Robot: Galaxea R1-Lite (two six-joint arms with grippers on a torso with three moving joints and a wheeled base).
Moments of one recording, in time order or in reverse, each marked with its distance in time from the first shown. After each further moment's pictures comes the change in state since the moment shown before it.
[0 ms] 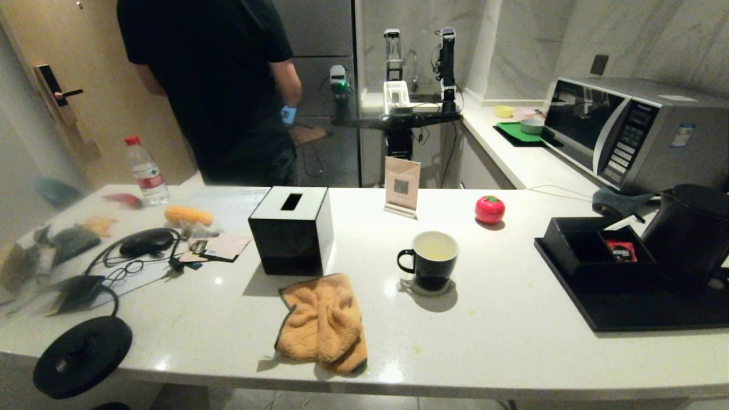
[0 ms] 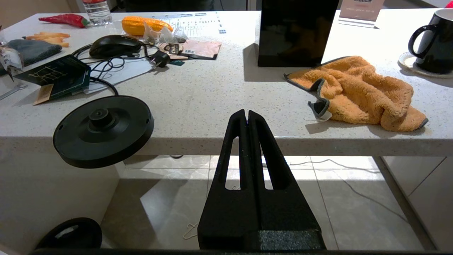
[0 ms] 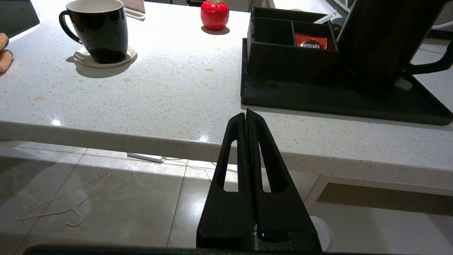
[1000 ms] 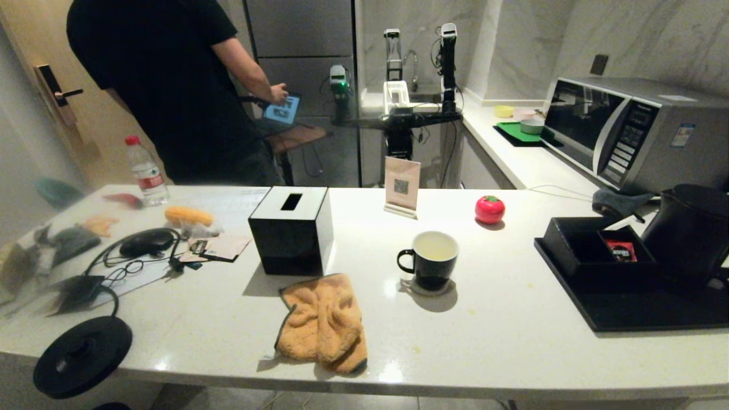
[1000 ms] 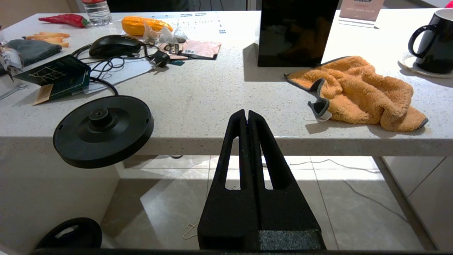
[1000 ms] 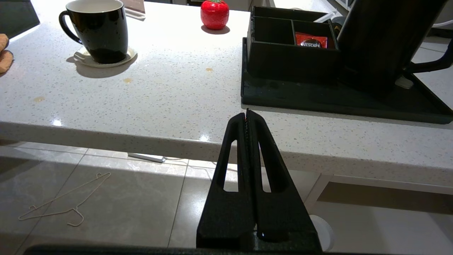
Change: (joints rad) left arm 0.000 0.000 0.000 0.000 0.000 0.000; right arm 0.001 0.000 0.000 0.002 -0.001 0.005
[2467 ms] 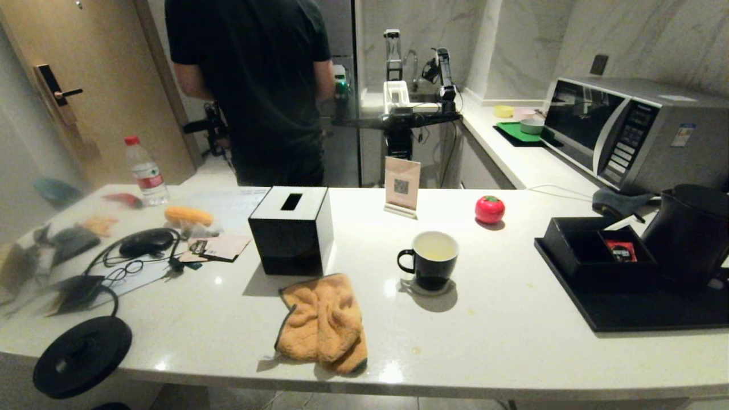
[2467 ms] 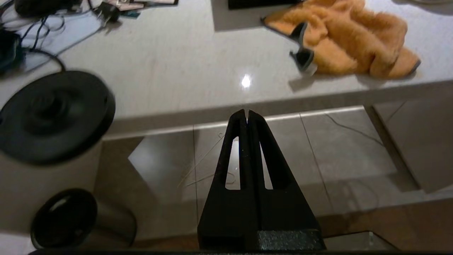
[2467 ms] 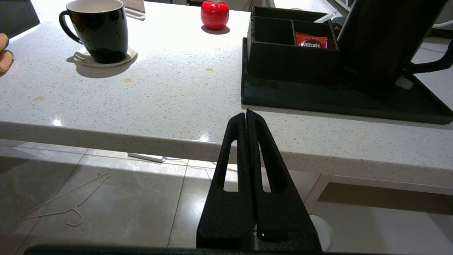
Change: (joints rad) left arm -0.136 0.408 -0.002 -0.138 0.006 0.028; right arm -0.001 0.000 0.000 0.000 0.000 -0.001
